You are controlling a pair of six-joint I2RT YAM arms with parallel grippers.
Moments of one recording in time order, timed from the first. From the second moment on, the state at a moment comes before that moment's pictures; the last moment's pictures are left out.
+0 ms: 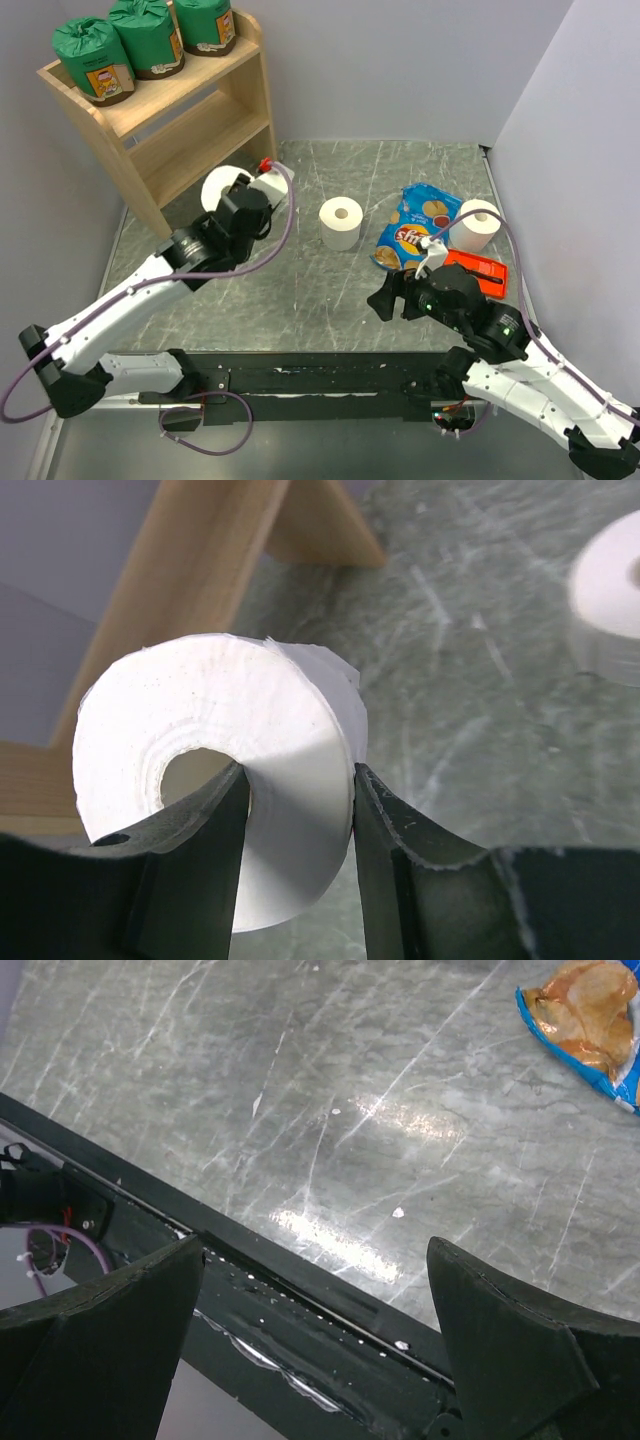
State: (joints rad) left arm -0.86 1.16 1.29 -0.57 -0.72 0.19; right arm 0.82 0.56 0.73 -0.74 0.11 0.59
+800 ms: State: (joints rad) left arm -0.57 1.43 1.45 -0.43 -0.76 0.42; right arm 0.82 0.48 0.75 -0.78 0.15 0.57
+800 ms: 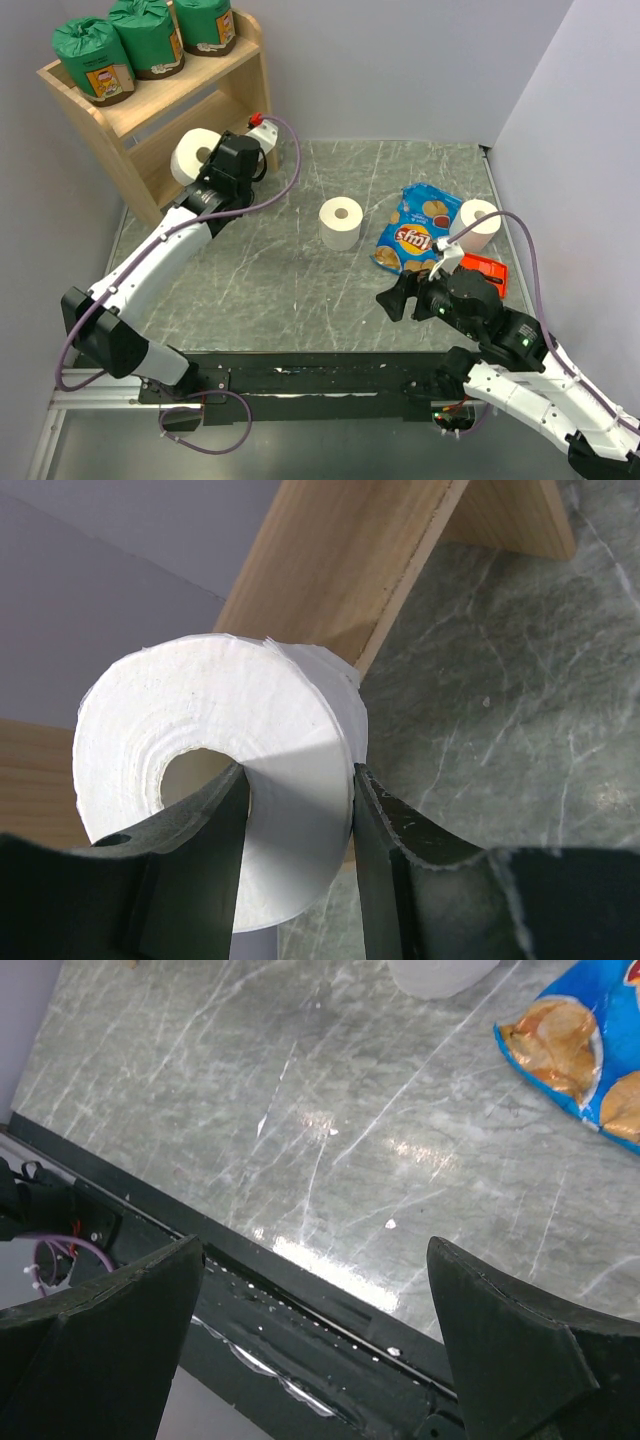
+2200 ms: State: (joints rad) left arm -0.36 1.51 1.41 -0.27 -0.84 0.58; right arm 0.82 0.35 0.77 -0.85 0.21 0.56
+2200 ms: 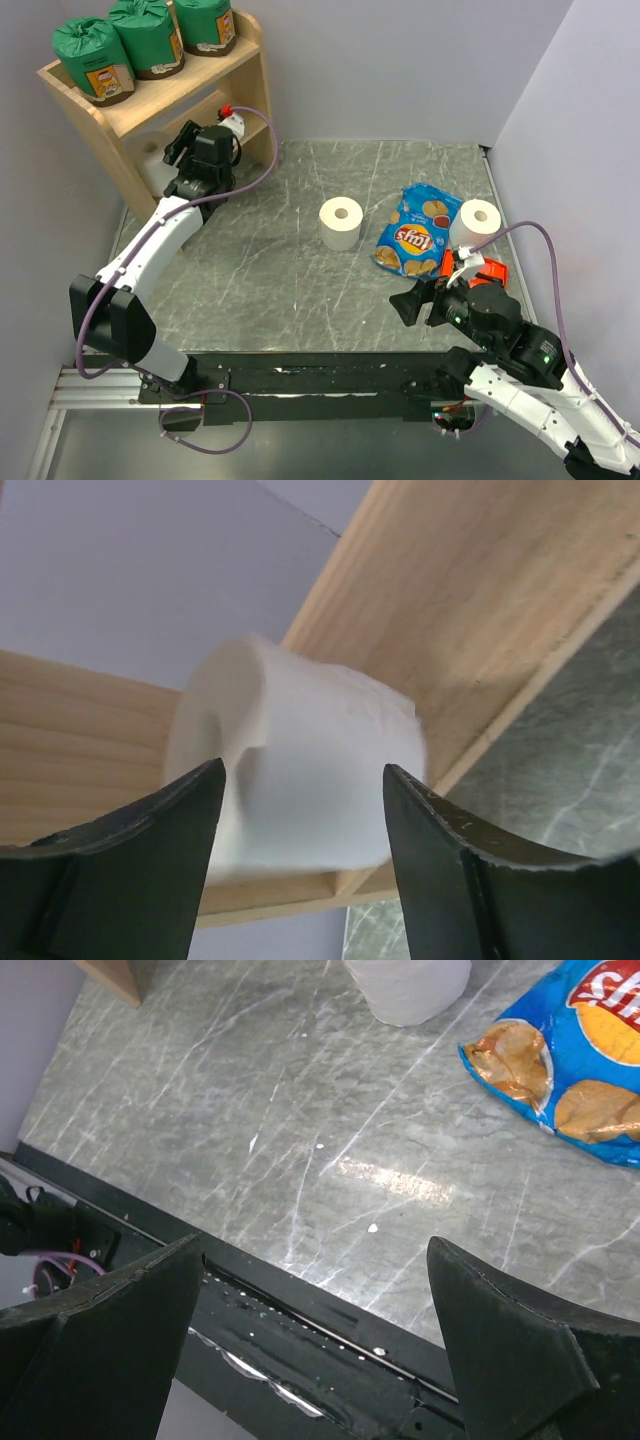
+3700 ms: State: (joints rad) left arm -0.34 1.55 1.42 -0.33 -0.90 0.42; right arm 0.82 0.33 0.77 -0.87 0.19 0.57
